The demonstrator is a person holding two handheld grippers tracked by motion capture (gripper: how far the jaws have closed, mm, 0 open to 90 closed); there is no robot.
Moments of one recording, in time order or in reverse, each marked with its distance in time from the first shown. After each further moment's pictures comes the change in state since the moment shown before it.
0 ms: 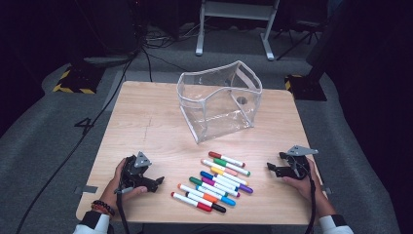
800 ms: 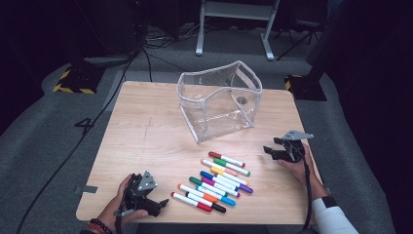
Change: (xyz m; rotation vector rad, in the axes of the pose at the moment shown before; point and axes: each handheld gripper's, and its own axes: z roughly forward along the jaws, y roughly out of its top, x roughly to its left) left arm -0.056 -0.023 -0.021 0.025 -0.093 0.116; right arm -0.021 0.043 0.021 -0.067 -0.006 -0.028
